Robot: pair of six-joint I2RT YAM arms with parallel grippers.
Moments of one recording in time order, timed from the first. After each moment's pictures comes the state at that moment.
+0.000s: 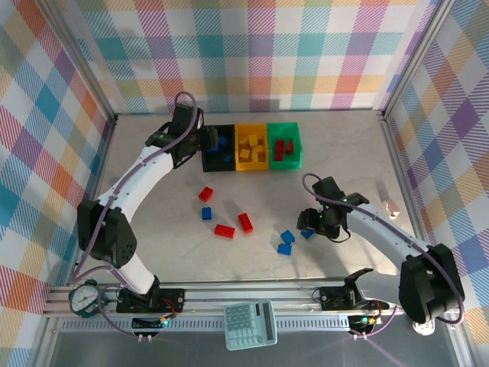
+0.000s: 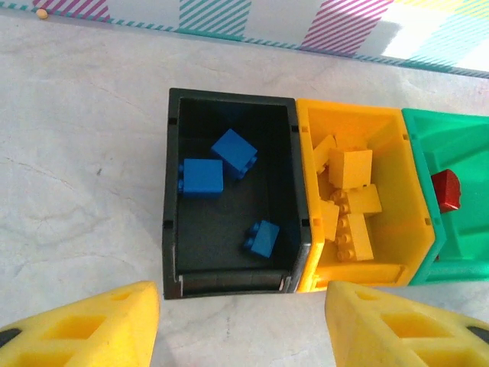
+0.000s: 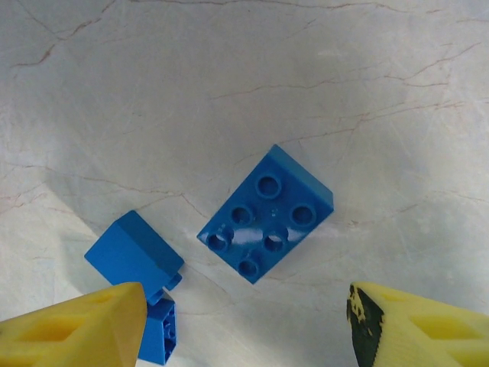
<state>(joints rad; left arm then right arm) -0.36 1.63 1.49 -0.58 -0.12 -0.40 0.43 1.22 0.71 -0.80 -0.12 0.62</state>
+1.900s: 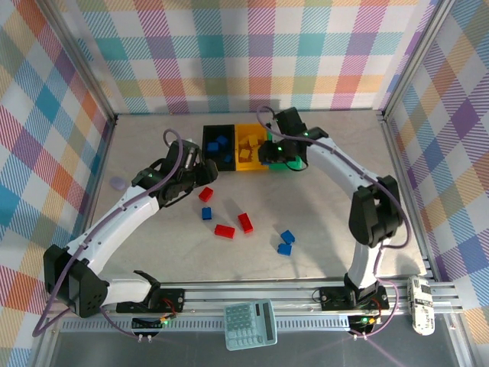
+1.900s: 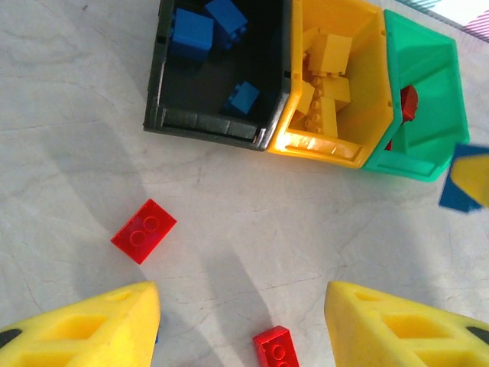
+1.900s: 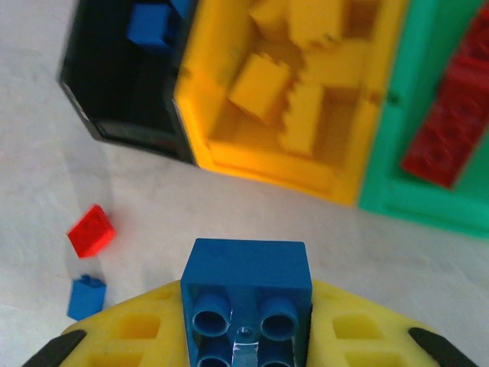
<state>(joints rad) -0.52 1.27 1.15 -0.67 -0.13 -0.69 0.50 1.87 1.64 -0.69 -0.22 0.31</state>
